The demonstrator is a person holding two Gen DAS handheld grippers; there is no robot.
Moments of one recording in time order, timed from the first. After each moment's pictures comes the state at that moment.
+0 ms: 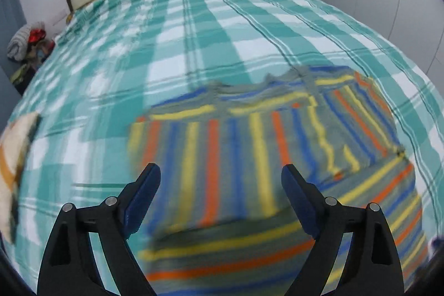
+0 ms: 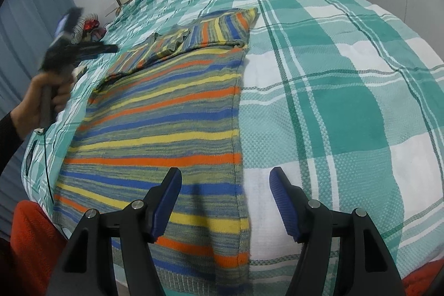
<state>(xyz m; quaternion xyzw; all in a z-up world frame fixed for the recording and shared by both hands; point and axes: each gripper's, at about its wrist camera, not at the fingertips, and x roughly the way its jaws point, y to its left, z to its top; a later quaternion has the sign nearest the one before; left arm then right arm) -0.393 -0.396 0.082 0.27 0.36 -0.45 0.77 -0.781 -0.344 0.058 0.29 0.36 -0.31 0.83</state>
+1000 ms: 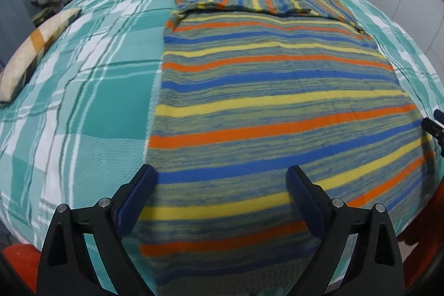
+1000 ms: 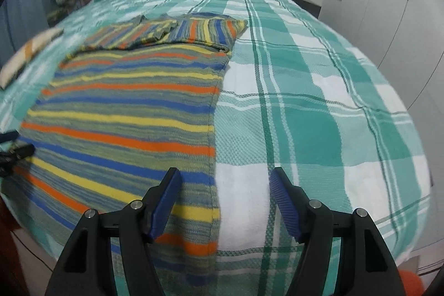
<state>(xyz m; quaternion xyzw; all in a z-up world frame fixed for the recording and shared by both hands) -0.512 -0.162 0.035 0.24 0.43 -0.39 0.77 -0.767 -0.315 0.063 0.13 0.42 -0.39 0.81</state>
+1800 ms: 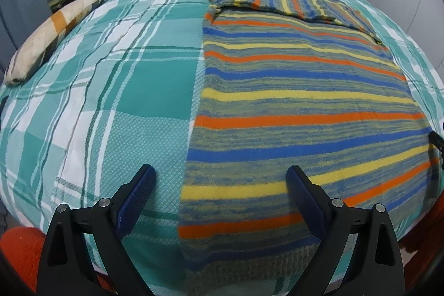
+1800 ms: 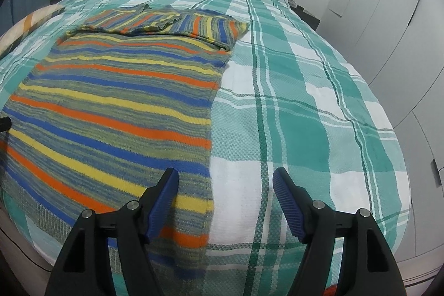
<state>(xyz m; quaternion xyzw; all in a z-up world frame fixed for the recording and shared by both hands) -0.495 -0.132 0.034 0.22 0.44 -0.36 0.79 -0.763 -0.302 0.060 0.07 0.44 -0.41 0.79</state>
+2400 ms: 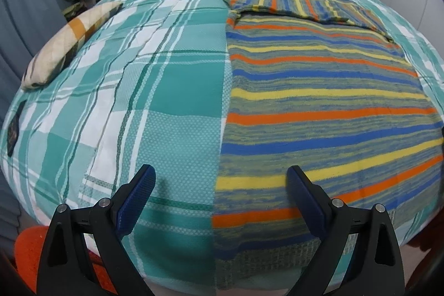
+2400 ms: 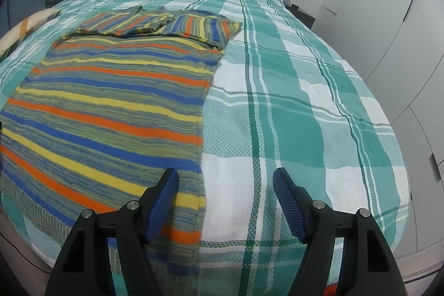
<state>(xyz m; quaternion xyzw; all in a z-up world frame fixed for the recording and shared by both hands) -0.494 -0.118 0.041 0.24 0.42 -0.33 0.81 -0.770 -0.305 0.060 0.08 0.44 -0.42 0.79</state>
